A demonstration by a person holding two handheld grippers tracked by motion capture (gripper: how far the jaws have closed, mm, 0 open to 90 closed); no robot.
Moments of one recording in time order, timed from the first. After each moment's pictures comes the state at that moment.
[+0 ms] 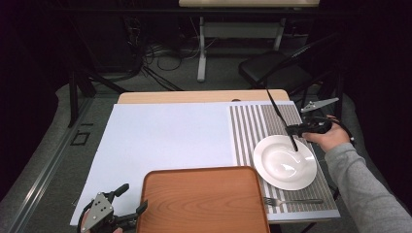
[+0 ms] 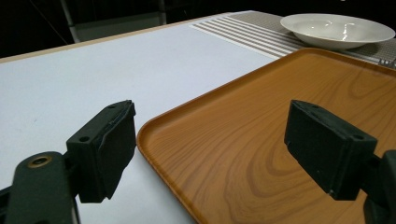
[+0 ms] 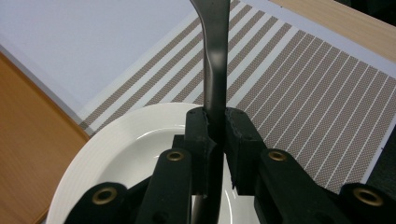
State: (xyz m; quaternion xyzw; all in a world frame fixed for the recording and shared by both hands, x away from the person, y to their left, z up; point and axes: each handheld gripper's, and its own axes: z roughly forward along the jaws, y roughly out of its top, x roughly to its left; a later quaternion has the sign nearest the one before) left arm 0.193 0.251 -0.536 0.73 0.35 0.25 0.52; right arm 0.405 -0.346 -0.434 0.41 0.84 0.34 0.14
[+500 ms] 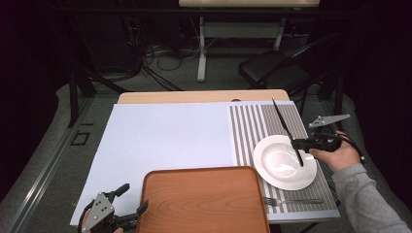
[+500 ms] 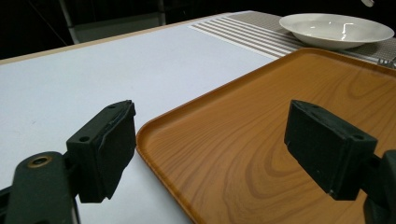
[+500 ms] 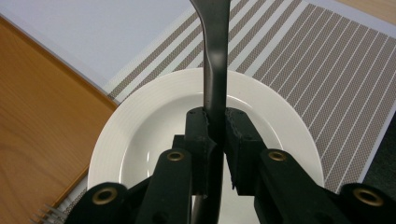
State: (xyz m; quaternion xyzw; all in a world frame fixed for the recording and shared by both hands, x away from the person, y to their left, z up) left arm 0.193 0.249 -0.535 0.74 0.35 0.25 0.52; right arm 0.352 -0.351 -0.440 0.42 0.83 0.34 0.14
